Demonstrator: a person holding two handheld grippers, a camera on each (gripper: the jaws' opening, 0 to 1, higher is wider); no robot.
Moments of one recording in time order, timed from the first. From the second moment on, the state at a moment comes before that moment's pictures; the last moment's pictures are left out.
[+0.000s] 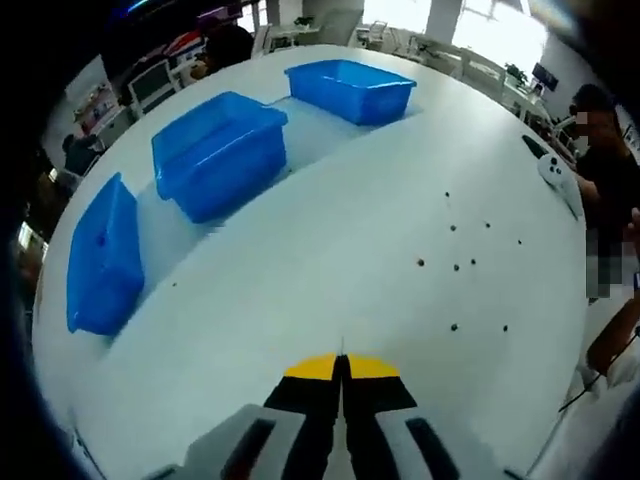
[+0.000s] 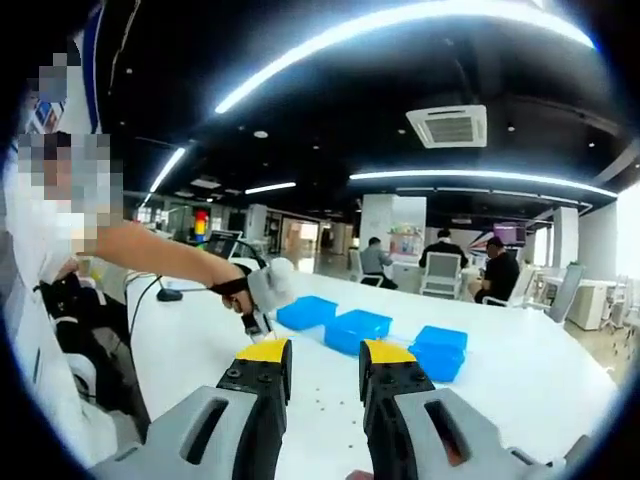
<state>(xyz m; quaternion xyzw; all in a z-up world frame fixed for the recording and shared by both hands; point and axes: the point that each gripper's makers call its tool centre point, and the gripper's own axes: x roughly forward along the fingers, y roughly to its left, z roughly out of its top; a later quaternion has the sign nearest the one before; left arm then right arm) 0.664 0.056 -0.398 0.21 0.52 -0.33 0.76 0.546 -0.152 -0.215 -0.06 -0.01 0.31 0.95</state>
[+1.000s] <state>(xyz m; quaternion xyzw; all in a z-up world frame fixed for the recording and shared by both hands) 0.634 0.061 -0.263 0.01 0.17 -0.40 0.90 0.533 -0.129 -0.228 -0.04 0.01 0.39 0.92</state>
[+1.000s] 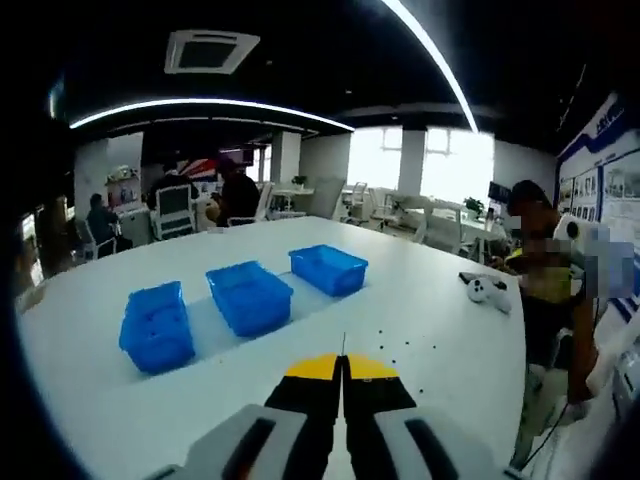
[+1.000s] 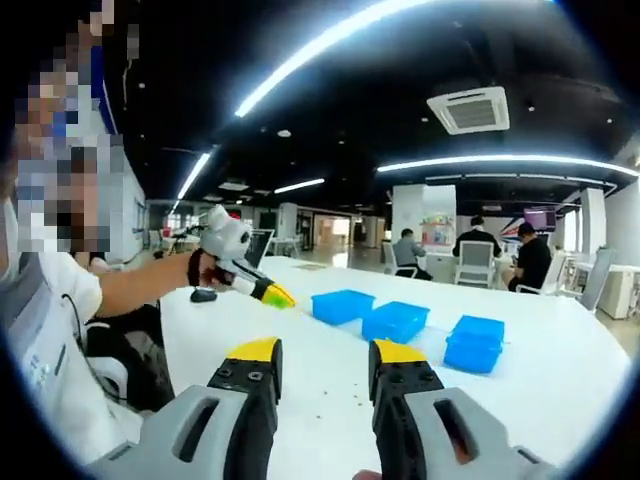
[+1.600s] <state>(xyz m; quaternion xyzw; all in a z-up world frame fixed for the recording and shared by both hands) 0.590 0.105 -0.233 -0.10 0.07 -0.36 0.92 0.535 -0.144 -0.224 -0.03 0.01 0.38 0.92</state>
